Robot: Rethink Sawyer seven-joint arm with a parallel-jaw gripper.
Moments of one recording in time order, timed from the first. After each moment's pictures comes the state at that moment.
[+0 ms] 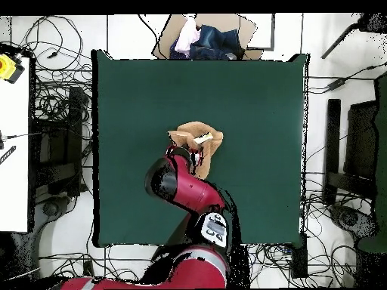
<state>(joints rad) 0.01 -0.50 -0.18 1.89 0.38 -0.17 1.37</state>
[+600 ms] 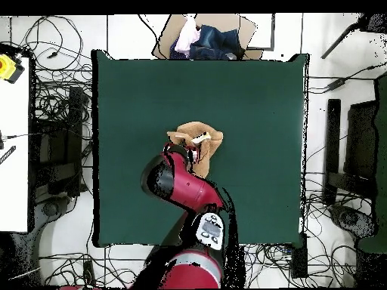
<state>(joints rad) 0.05 -0.52 -0.20 1.88 0.40 -0.12 1.37</state>
